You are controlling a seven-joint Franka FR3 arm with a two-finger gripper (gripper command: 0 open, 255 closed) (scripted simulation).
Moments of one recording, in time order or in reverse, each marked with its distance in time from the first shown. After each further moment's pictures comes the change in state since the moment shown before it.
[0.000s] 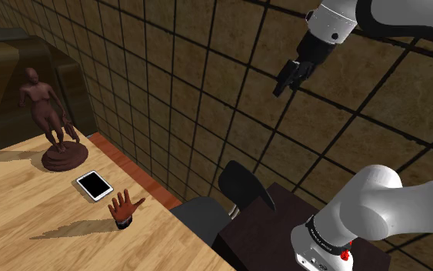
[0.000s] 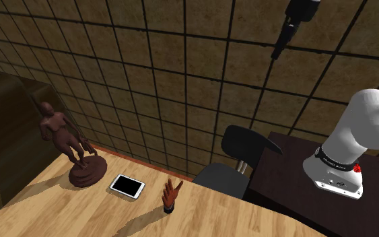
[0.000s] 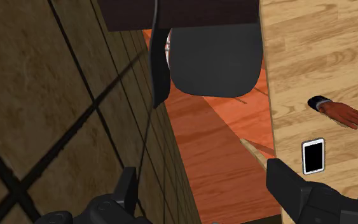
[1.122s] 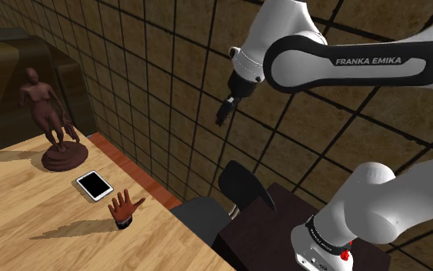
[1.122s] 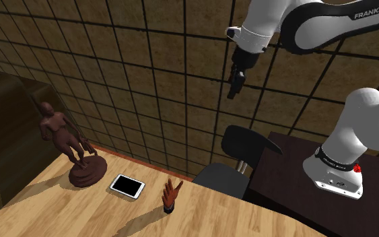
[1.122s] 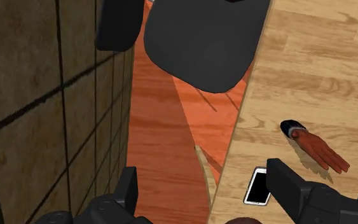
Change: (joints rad) arm 0.150 0.336 0.097 -0.079 0.029 0.449 -0.188
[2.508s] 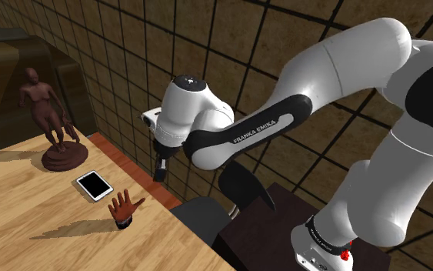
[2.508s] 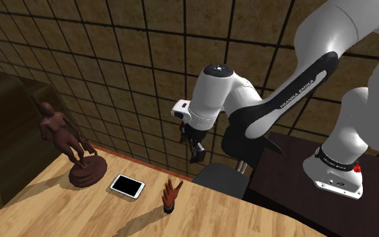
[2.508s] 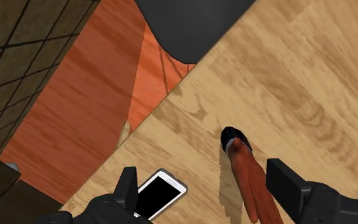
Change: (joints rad) arm 0.156 0.611 0.162 0.167 -0.183 0.461 -0.145
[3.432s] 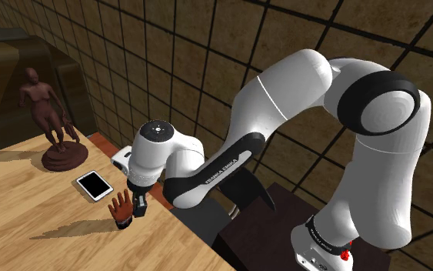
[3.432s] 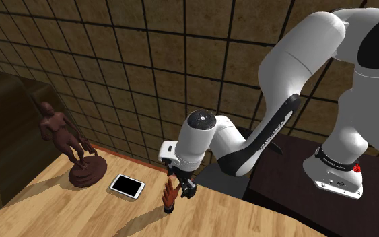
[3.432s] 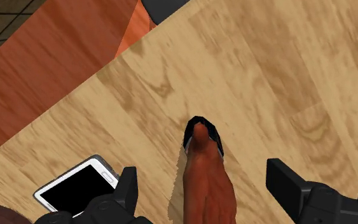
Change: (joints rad) arm 0.133 0.313 -0.025 0.155 -0.207 0.141 0.025
